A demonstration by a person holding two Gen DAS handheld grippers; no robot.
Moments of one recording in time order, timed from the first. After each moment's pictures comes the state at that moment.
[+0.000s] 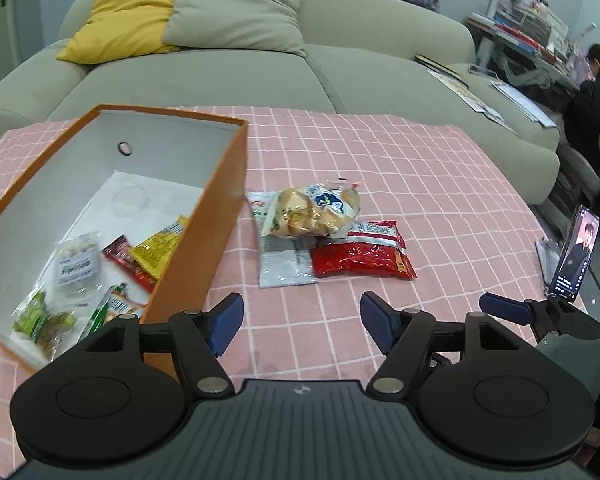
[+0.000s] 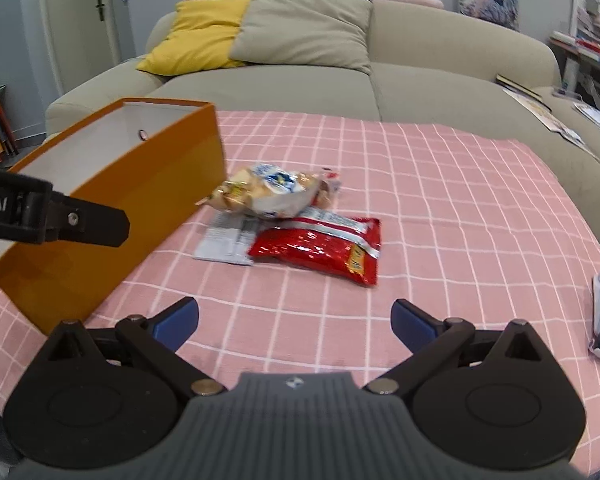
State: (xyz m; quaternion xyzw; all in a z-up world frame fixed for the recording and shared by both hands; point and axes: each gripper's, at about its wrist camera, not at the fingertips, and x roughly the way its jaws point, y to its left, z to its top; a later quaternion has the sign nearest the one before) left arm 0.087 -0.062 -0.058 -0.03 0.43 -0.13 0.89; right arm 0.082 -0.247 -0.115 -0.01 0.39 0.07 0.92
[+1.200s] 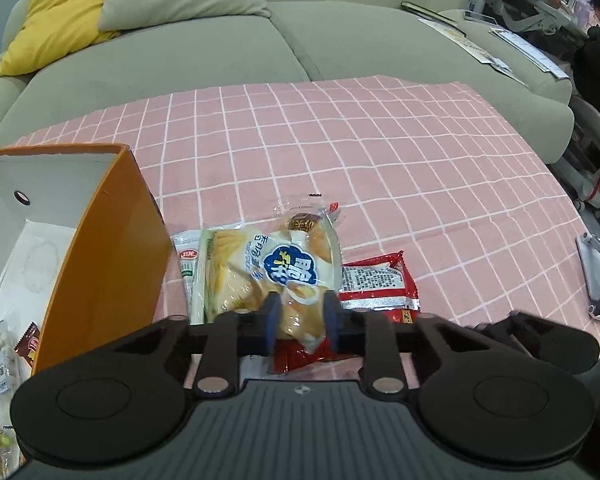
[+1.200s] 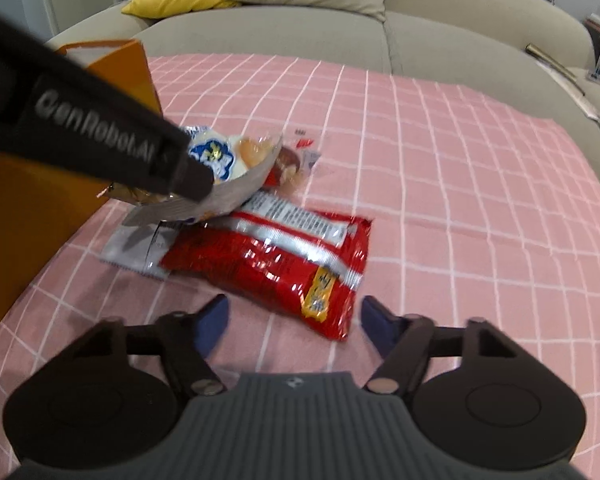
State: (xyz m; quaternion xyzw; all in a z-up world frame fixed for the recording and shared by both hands) left arm 0.207 -0.138 -0.111 0.03 0.48 -0.15 0.86; right arm 0.185 -0.264 -0.172 -0.05 0.47 0.10 0.88
